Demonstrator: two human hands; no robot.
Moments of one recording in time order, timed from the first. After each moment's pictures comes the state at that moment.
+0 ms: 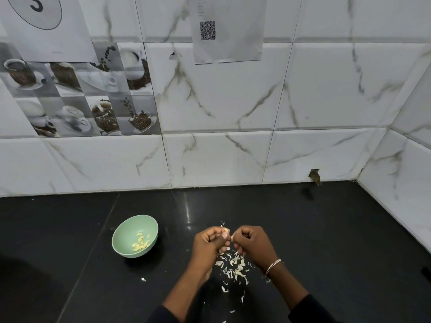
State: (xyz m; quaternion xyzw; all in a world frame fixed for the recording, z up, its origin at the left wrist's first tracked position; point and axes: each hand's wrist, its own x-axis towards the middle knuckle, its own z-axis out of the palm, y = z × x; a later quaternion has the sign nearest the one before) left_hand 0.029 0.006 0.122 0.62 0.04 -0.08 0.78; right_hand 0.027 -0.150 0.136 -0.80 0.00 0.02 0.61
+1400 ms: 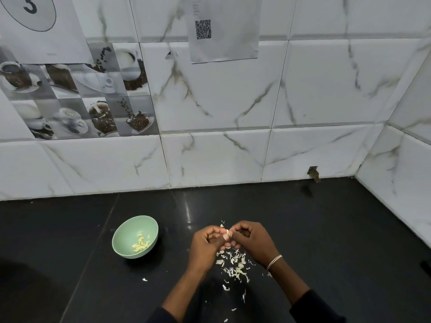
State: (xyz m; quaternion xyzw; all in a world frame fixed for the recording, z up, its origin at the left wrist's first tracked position) left_hand 0.028 0.013 0.125 0.69 -0.01 -0.05 0.72; right_hand 0.032 -0.155 0.133 -0.80 -0.04 0.02 0.60
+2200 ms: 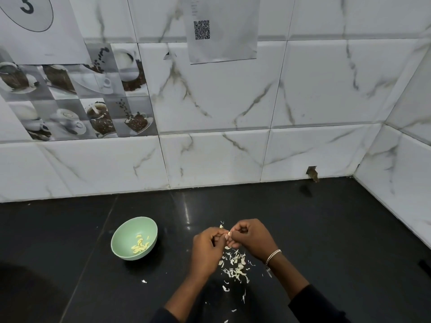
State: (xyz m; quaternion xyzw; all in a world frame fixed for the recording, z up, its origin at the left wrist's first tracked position) left_hand 0.024 0.012 0.128 0.82 -0.06 0.06 0.57; right_hand 0.037 -0.152 0.146 -0.78 -0.01 0.06 0.62
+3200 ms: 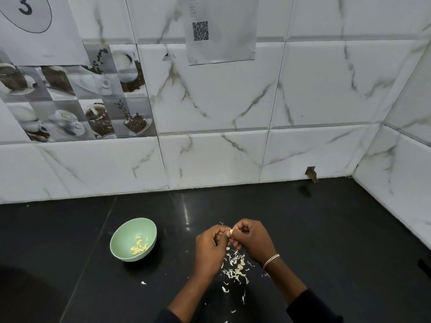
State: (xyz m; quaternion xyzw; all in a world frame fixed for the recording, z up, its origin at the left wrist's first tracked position) left_hand 0.019 0.001 0.140 0.80 -0.06 0.07 0.59; right_hand 0.032 -0.148 0.145 -0.79 0.00 0.00 0.62
